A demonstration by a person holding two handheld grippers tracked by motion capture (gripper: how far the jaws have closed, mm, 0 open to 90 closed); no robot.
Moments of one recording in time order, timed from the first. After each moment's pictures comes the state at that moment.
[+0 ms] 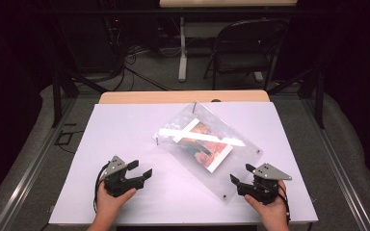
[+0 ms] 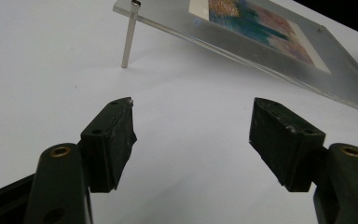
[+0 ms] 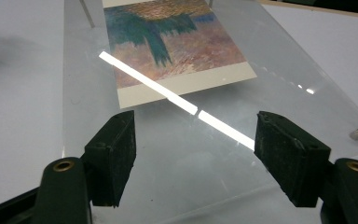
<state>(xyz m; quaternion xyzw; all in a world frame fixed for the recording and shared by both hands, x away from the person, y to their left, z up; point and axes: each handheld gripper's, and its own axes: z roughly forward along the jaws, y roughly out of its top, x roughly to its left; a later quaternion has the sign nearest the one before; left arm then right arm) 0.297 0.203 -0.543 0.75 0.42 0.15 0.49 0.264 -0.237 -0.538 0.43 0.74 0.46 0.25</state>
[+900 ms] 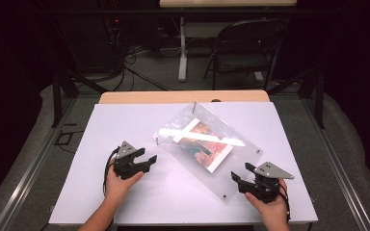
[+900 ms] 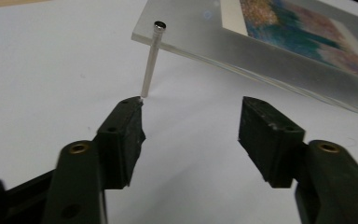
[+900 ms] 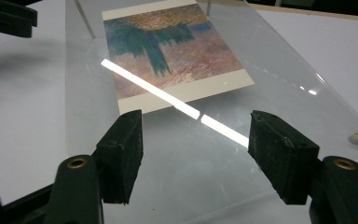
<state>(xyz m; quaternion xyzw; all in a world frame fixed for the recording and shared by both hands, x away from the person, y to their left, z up) 0.356 0.183 -0.547 0.77 0.41 0.18 0.45 0.265 -0.240 -0.533 0.44 0.72 0.47 0.24</state>
